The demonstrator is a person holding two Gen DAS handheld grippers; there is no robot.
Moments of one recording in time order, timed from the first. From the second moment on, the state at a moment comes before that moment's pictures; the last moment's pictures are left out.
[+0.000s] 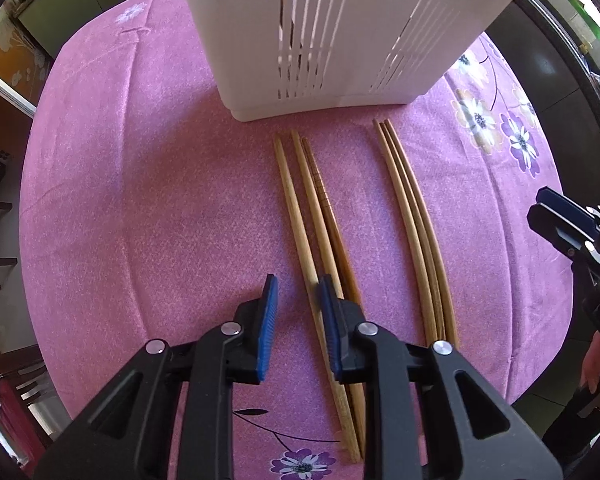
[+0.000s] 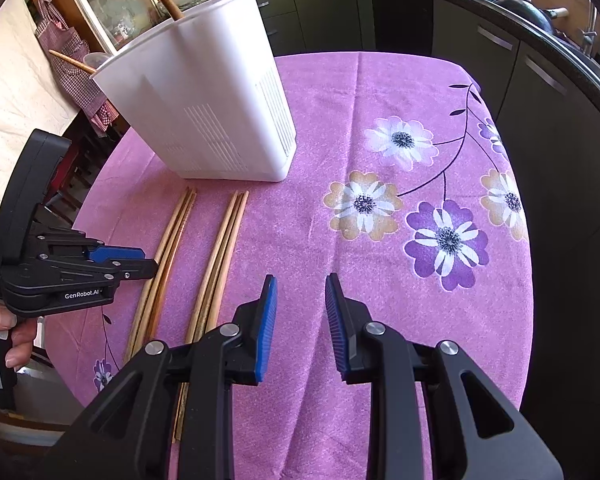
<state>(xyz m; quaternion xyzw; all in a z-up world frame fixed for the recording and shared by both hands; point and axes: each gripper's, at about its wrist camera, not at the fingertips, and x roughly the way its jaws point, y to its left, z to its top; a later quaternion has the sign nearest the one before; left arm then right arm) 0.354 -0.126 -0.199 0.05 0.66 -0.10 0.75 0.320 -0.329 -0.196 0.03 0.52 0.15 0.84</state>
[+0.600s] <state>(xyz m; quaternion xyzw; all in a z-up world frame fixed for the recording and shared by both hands) 0.354 -0.101 -0.196 0.04 0.65 -0.10 0.75 0.324 -0.302 -0.214 0.02 0.55 0.18 0.81</state>
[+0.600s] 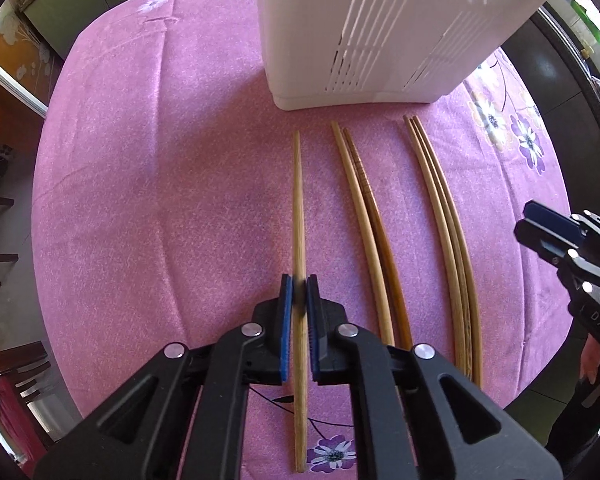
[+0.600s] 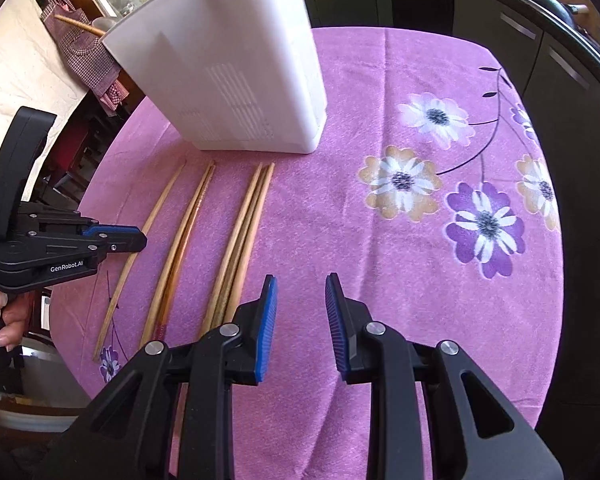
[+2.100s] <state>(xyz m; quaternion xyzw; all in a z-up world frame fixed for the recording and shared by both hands) 0.314 -0.060 -0.137 0.04 0.57 -0.13 0.81 0.326 -0.239 -0.178 -0.02 0.51 0.17 0.84</state>
